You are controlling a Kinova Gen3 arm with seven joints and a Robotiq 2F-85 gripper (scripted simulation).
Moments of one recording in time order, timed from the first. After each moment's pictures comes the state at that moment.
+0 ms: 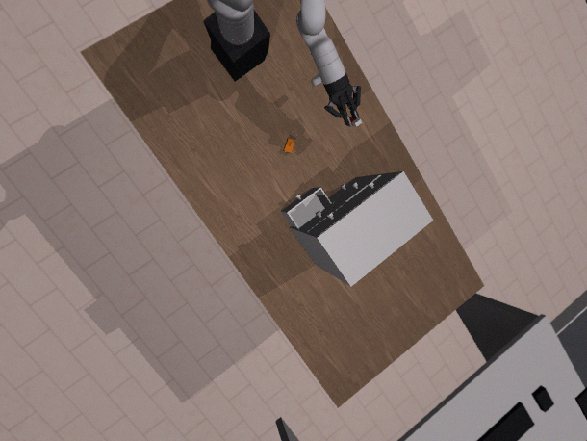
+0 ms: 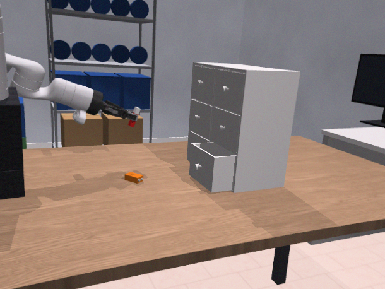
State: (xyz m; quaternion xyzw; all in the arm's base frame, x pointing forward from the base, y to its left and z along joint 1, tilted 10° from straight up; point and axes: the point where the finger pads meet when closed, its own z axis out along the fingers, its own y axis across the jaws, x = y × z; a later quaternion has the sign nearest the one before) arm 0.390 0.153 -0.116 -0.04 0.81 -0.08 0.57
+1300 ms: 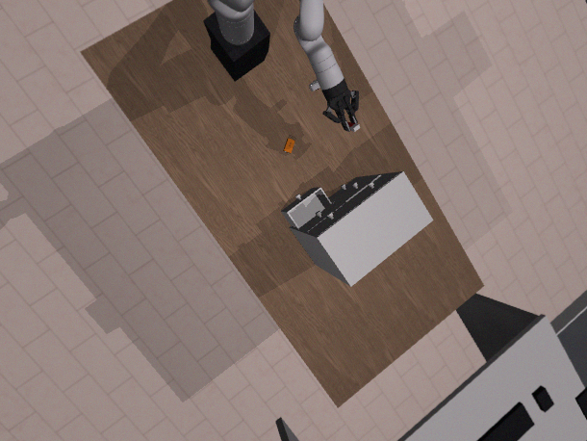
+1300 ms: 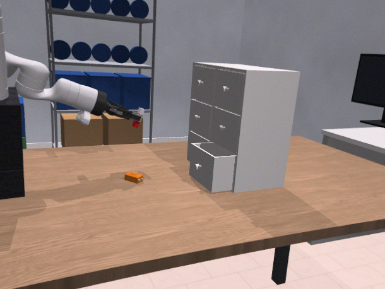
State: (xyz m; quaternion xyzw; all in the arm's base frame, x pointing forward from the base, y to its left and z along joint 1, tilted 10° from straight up) arm 0.400 0.140 -0.114 -0.04 0.82 -0.08 0.57
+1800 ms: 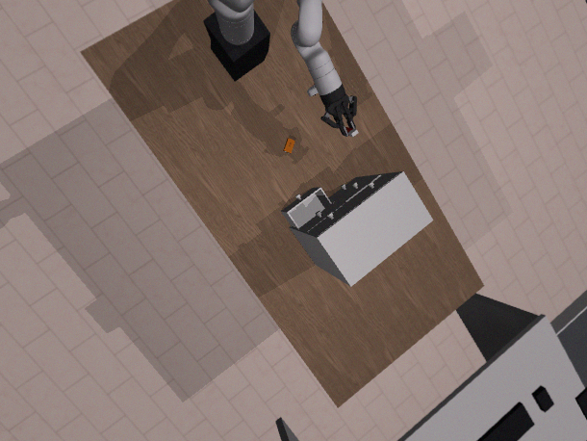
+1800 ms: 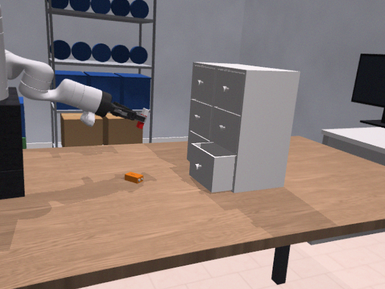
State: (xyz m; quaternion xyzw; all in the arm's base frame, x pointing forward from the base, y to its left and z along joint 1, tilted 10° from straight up) arm 0.409 0.125 -0.111 -0.04 0.82 -0.08 0.57
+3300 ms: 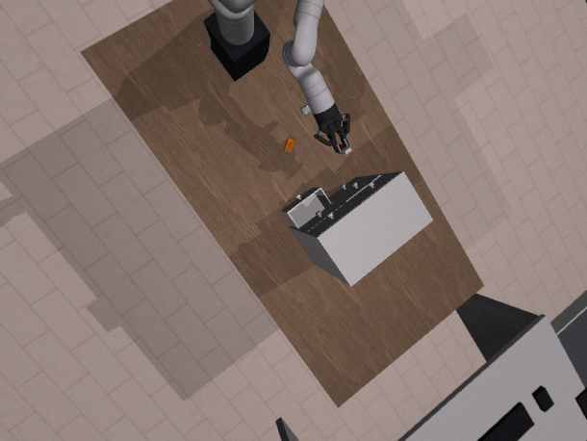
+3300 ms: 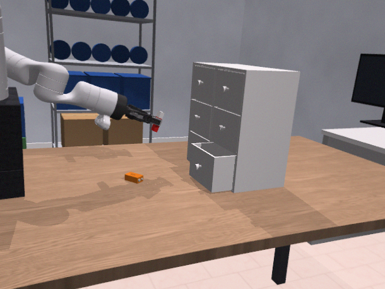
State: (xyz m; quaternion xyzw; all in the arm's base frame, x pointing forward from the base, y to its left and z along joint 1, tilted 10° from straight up) arm 0.441 0.074 -0.101 -0.04 0.82 -0.08 0.57
